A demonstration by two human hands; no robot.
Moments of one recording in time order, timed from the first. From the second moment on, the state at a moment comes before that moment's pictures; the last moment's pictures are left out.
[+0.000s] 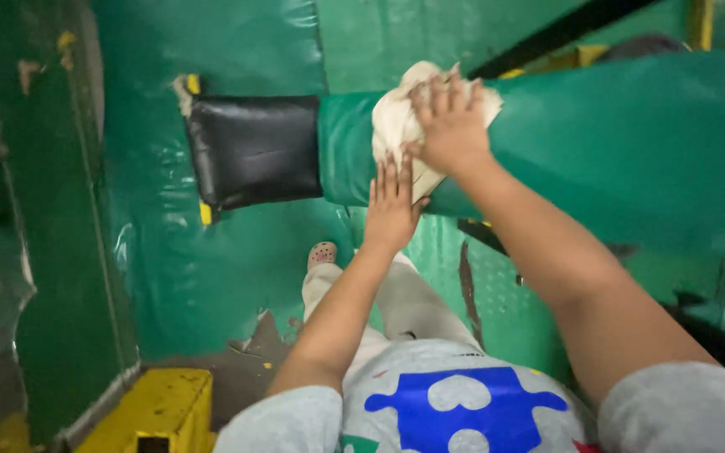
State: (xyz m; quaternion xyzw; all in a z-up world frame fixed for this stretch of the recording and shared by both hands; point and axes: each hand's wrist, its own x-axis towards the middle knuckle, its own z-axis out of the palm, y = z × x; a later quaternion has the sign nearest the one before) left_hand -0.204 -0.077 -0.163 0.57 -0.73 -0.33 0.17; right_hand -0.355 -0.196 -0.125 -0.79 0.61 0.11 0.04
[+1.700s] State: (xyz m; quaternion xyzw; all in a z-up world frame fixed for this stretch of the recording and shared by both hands) left_hand -0.319 0.068 0.050 0.06 -0.83 -0.45 0.33; right_hand -0.466 0.201 0.044 -0.45 0.70 -0.56 -0.01
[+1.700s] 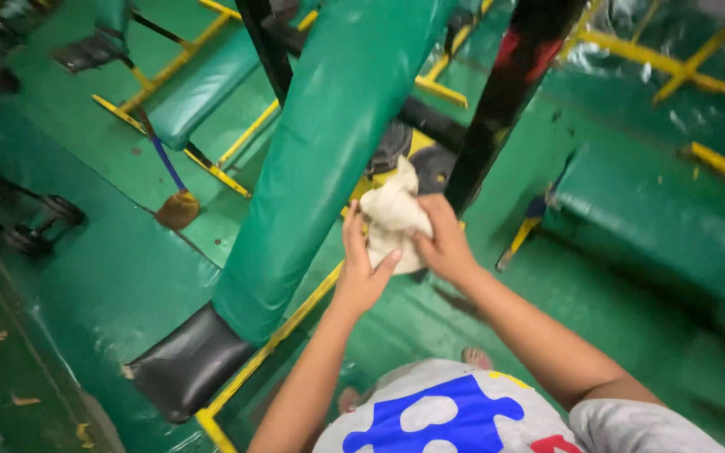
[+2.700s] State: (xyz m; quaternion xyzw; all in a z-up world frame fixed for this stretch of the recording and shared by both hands) left_hand -0.613 0.124 0.116 0.16 -0.82 -0.23 0.50; right_hand -0.743 0.173 0.110 -0.52 0.47 -0.71 -0.07
